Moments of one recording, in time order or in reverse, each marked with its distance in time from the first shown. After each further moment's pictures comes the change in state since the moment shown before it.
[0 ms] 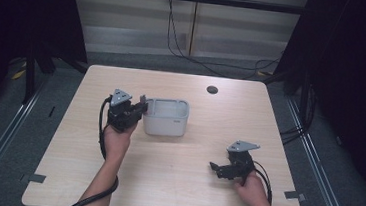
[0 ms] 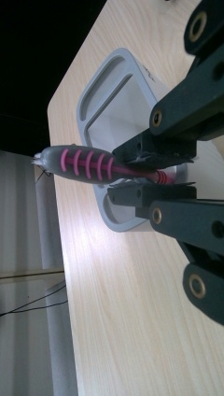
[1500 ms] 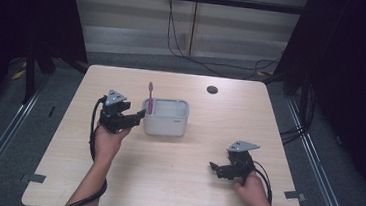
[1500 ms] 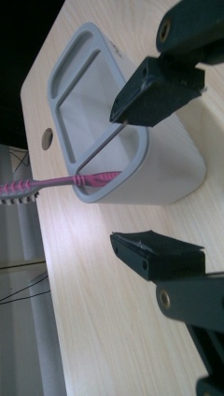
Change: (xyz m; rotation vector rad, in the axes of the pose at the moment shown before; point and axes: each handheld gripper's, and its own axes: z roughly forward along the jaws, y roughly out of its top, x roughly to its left) left arm 0.013 -0.001 -0.013 0.094 0.037 0.048; right arm 0.000 0.000 0.000 0.000 0.000 0.000
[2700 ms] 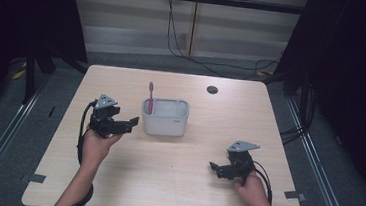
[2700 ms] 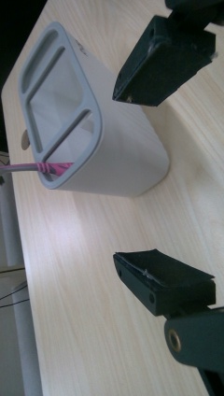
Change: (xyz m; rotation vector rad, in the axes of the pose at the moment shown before) left arm 0.017 -0.015 -0.018 0.055 -0.026 -0.005; right arm 0.000 0.000 0.000 0.000 0.000 0.000
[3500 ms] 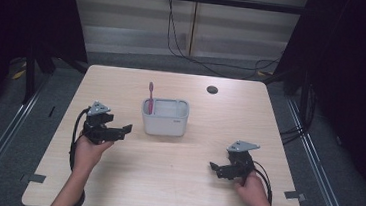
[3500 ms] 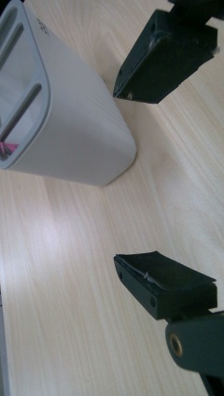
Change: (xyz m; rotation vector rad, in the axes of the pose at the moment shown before) left arm 0.016 -0.026 -0.004 0.043 -0.013 -0.019; right arm 0.000 0.000 0.000 0.000 -0.002 0.001
